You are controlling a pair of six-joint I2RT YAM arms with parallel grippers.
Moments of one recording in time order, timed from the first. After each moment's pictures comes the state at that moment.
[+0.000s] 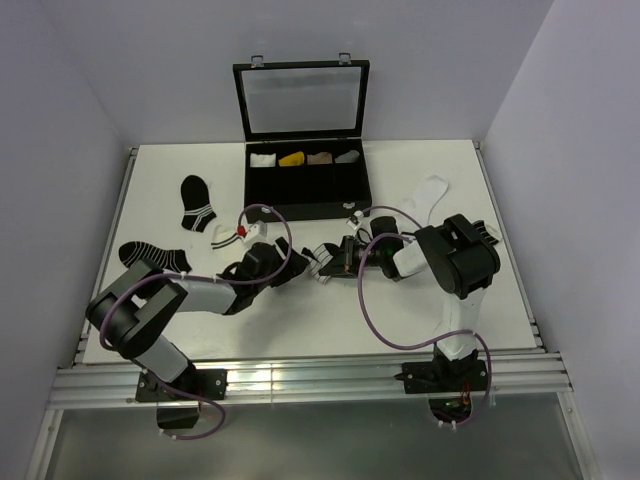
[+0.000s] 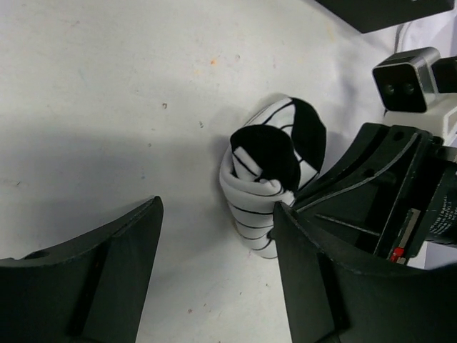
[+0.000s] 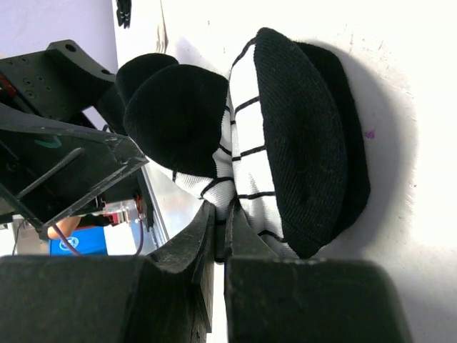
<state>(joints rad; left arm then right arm) -0.73 1.57 0.52 0.50 -0.18 -1.03 0.39 1.94 0.66 0.65 -0.85 0.79</state>
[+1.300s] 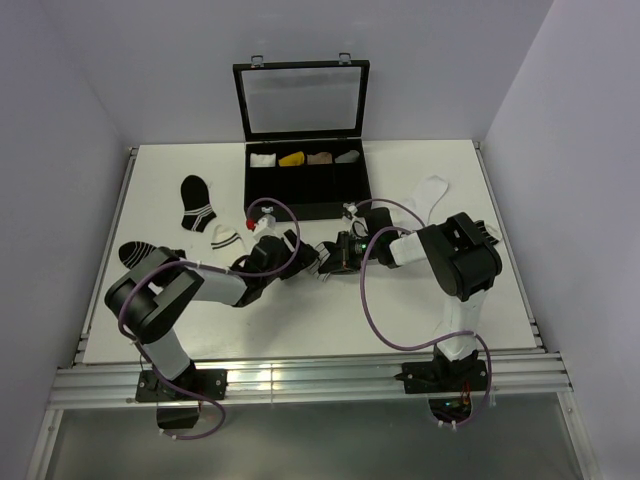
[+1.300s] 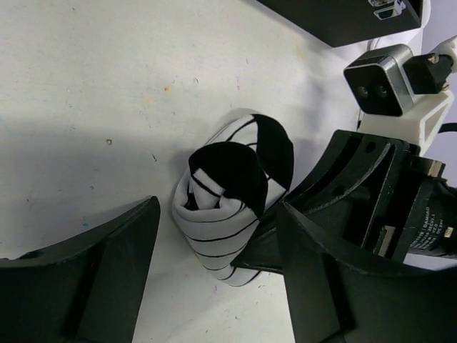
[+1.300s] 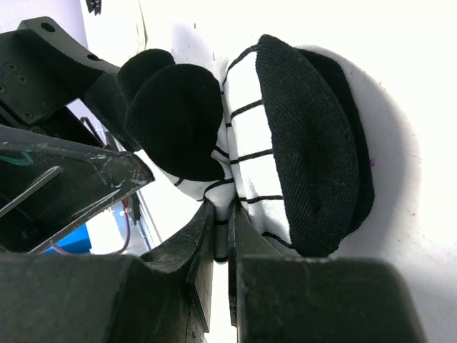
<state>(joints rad) -0.73 1.71 0.61 0.60 -0.14 -1.06 0.40 1.92 0.79 0.34 -0.83 0.65</state>
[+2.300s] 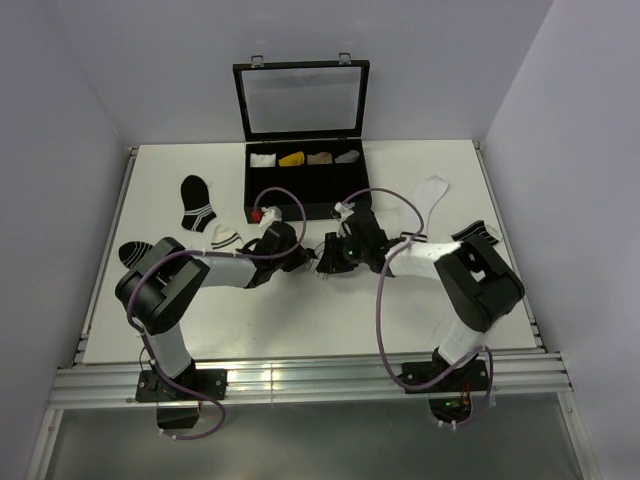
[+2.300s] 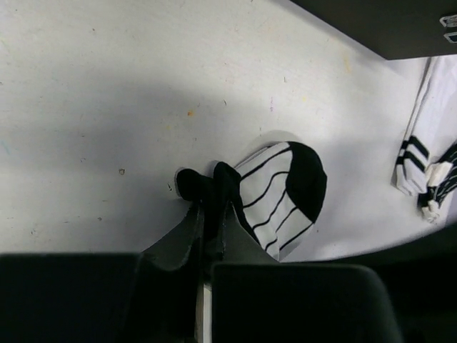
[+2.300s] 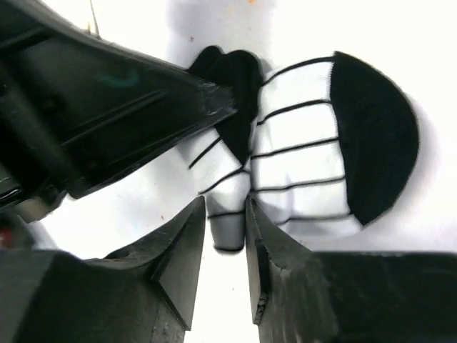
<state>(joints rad) -0.71 1.78 0.79 0.32 -0.14 -1.08 0.56 1.71 0.79 0.15 -0.41 0.47</state>
